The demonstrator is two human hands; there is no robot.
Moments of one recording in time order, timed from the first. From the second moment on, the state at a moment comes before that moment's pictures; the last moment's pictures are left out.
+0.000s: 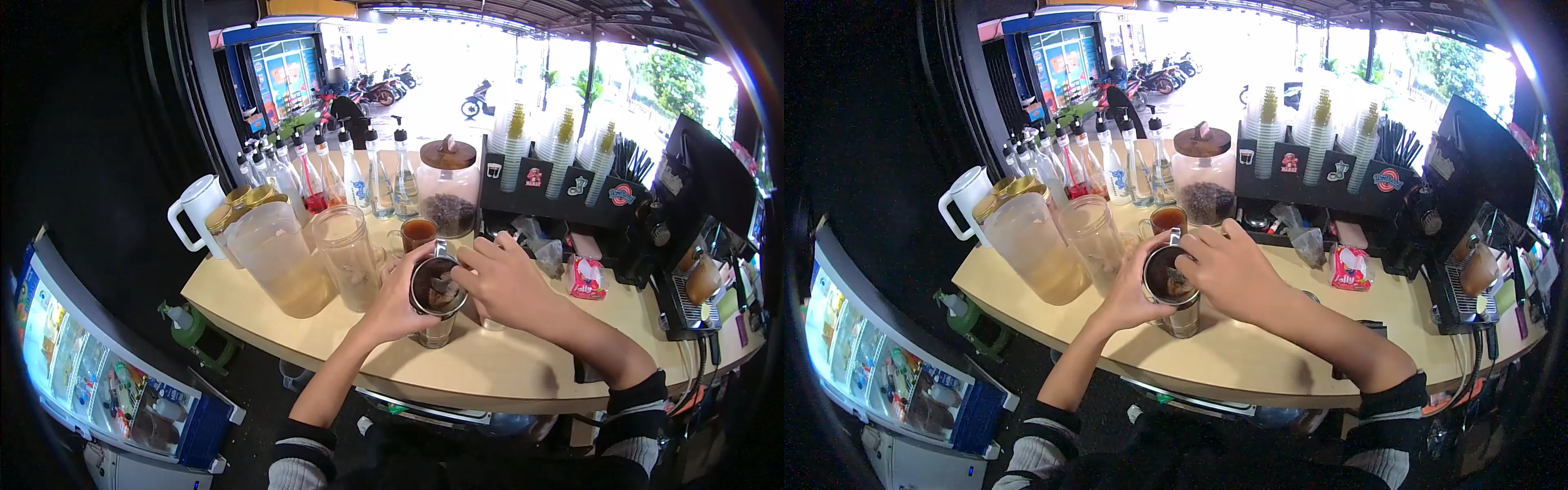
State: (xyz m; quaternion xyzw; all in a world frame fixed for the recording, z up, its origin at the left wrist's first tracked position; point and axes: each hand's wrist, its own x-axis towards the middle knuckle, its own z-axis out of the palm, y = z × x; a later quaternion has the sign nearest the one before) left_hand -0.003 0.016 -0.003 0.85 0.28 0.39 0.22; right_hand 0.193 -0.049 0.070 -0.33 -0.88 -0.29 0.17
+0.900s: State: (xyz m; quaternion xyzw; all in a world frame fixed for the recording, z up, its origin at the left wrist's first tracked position) left_hand 0.004 0.012 -0.010 0.81 0.26 0.51 0.13; right_hand 0.189 -0.054 0.063 -0.37 -0.87 -0.27 0.18
